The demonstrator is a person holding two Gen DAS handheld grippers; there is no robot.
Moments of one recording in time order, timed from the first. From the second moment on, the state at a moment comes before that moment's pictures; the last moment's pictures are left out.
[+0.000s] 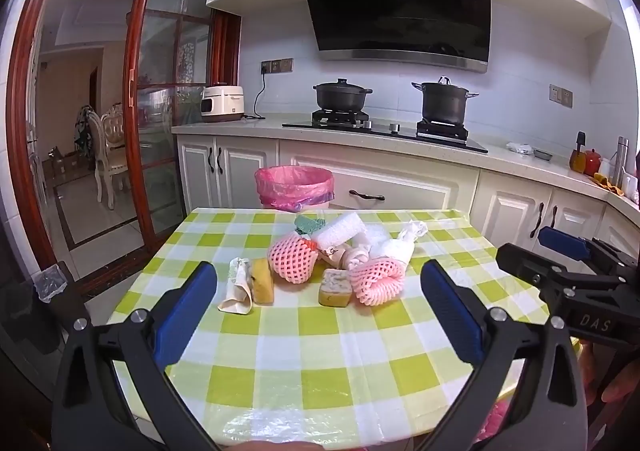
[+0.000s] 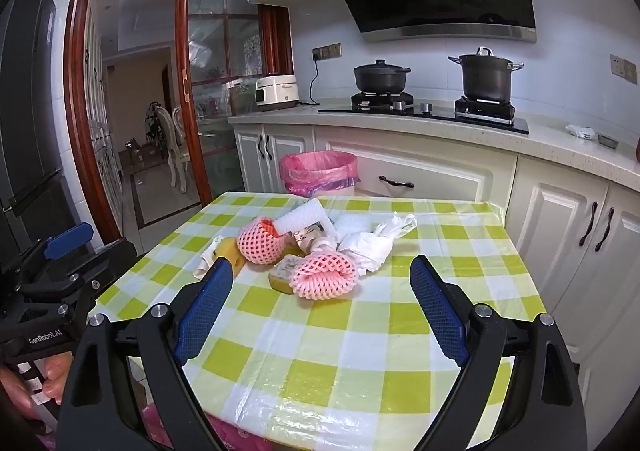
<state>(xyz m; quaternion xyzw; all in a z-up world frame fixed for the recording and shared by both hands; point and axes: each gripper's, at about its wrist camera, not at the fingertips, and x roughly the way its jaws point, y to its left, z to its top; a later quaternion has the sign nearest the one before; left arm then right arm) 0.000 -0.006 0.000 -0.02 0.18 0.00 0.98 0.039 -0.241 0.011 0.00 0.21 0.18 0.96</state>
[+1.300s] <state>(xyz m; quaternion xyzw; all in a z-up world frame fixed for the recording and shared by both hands) -0.004 -0.013 0.005 -0.01 0.16 0.00 0.99 0.031 -0.244 0.012 0.01 0.19 0.18 0.97</state>
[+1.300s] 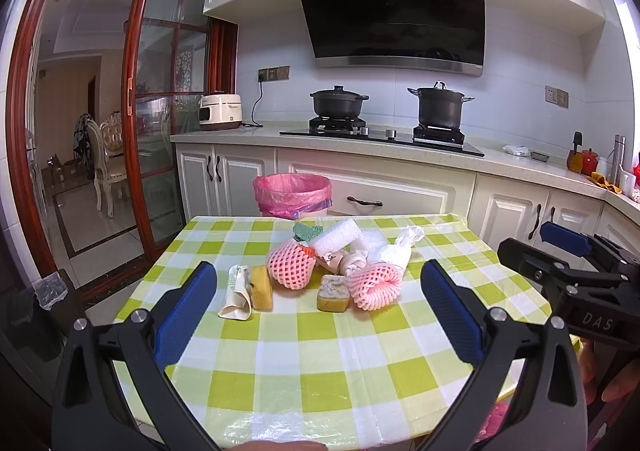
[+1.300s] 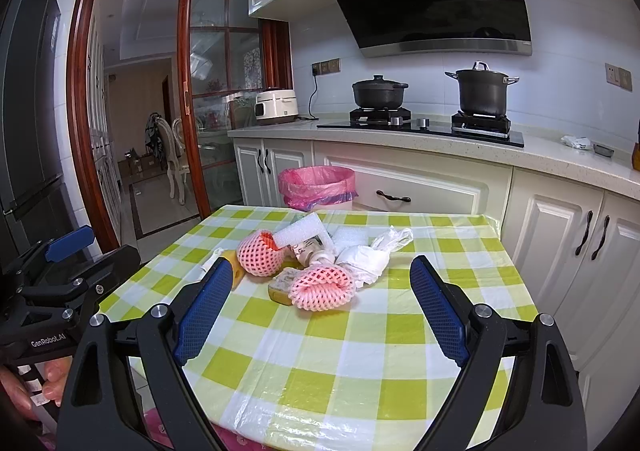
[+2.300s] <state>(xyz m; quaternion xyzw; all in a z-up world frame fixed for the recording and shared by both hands) -0.004 -0.013 0.005 -0.01 0.16 0.00 0.99 0.029 -0.246 0.012 0.01 0.19 0.18 0.97</state>
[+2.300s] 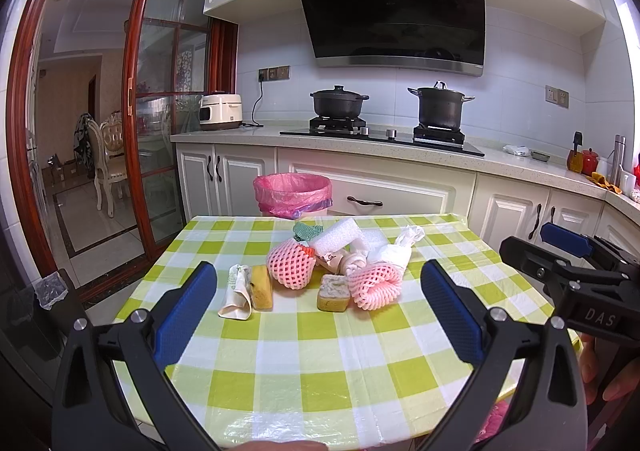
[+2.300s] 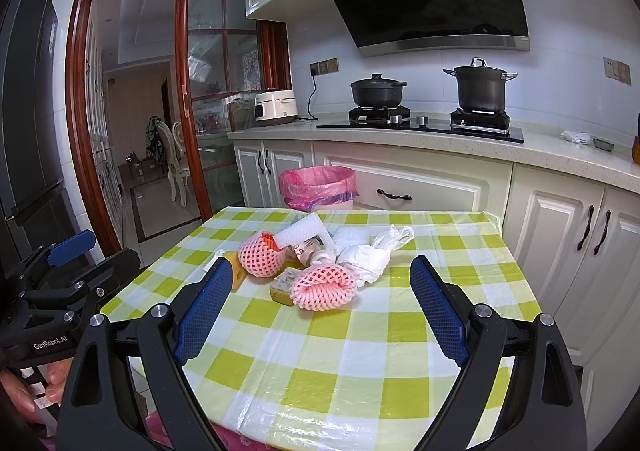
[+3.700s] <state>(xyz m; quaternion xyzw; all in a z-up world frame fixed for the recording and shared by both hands) 0.066 0.064 -0.058 -0.08 0.23 0.06 0.97 0.118 -0.212 -0.057 0.03 0.27 0.17 0.95</state>
